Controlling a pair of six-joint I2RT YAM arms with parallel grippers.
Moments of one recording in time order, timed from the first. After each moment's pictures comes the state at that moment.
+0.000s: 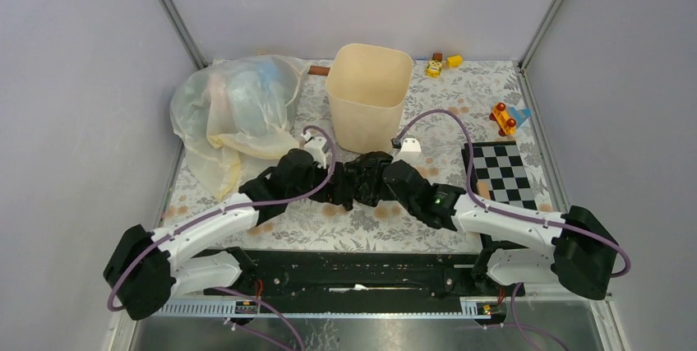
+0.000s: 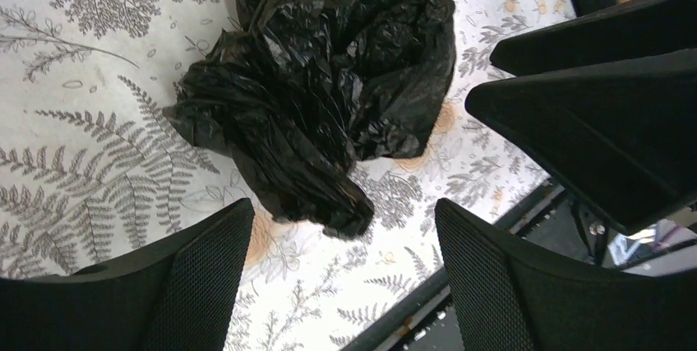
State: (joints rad) left arm -0.75 1.08 0.63 -0.16 0.10 -0.53; right arm 1.00 1.21 0.70 -0.13 0.45 0.76
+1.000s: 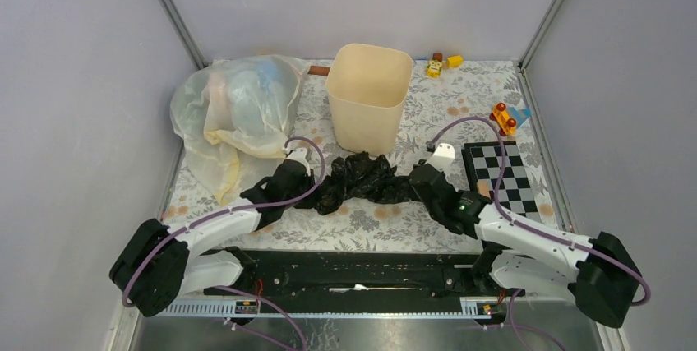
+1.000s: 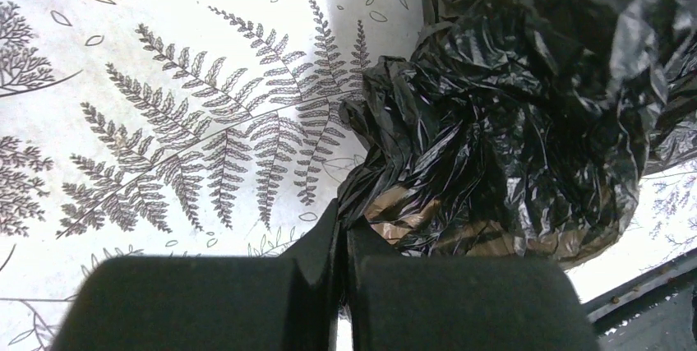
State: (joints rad) left arm -0.65 1.17 0.45 -0.05 -0.04 -0.60; right arm 0.87 1.06 0.56 -0.22 0.54 0.77
